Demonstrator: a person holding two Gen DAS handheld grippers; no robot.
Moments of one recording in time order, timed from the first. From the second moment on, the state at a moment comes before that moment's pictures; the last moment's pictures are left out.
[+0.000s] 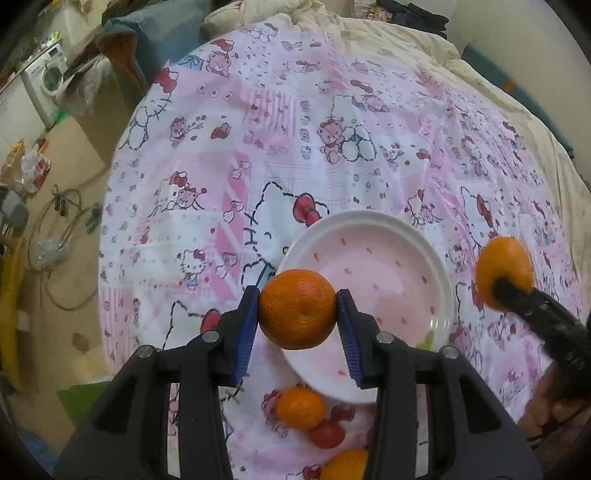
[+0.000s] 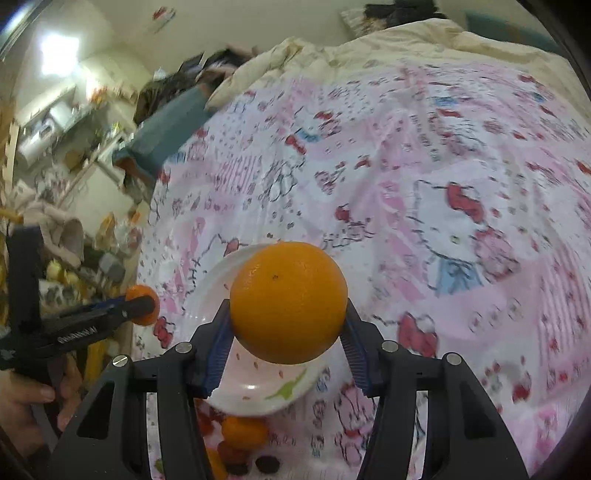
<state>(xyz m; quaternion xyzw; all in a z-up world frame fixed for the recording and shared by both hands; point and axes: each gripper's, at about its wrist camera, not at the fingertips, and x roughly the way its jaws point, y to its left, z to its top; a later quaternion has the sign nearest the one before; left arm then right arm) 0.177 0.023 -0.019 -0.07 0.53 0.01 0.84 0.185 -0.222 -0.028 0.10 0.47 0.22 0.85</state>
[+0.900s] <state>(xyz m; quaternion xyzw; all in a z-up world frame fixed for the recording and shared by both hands) 0.210 0.032 -0.047 -0.16 0.56 -0.01 0.81 0.239 -0.148 -0.095 0.00 0.53 0.25 0.81</state>
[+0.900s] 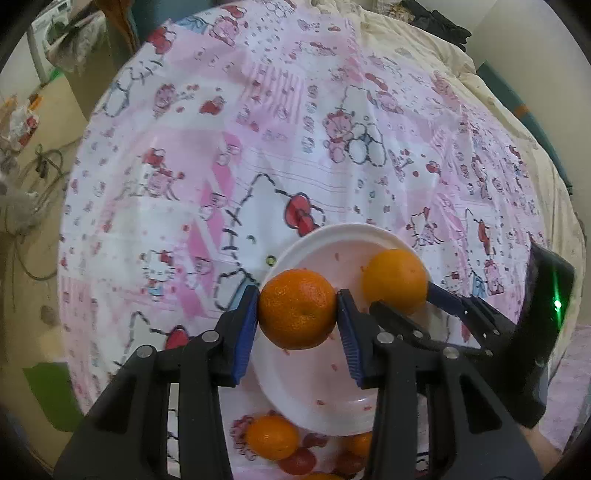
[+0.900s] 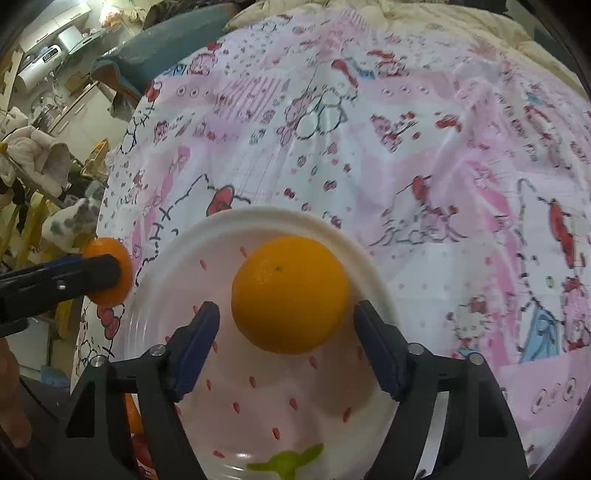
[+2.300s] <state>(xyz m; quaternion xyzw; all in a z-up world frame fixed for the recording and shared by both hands) 0.187 0.026 -0.029 -0.15 0.55 -0.01 0.82 0.164 -0.232 -0.019 0.12 0.51 0.24 0.82</state>
